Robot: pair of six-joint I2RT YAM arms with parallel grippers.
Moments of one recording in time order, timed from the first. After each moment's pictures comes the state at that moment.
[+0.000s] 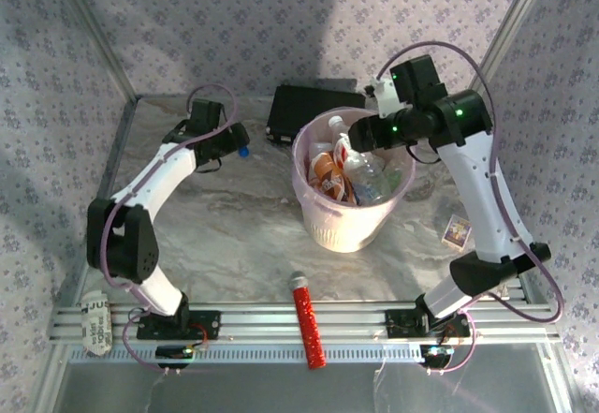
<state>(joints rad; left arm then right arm) -0.28 1.66 1.34 -0.53 -0.06 -0.62 0.42 1.55 2.08 -1.42 -0.15 0.09</state>
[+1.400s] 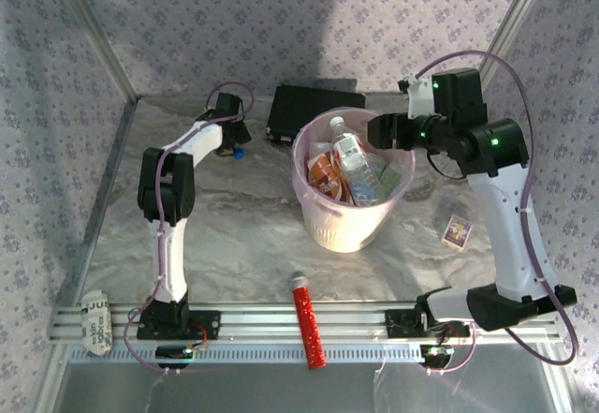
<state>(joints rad) -0.24 2.21 1.73 -0.51 -0.17 -0.63 0.29 1.33 1.87 -1.22 -0.26 0.17</state>
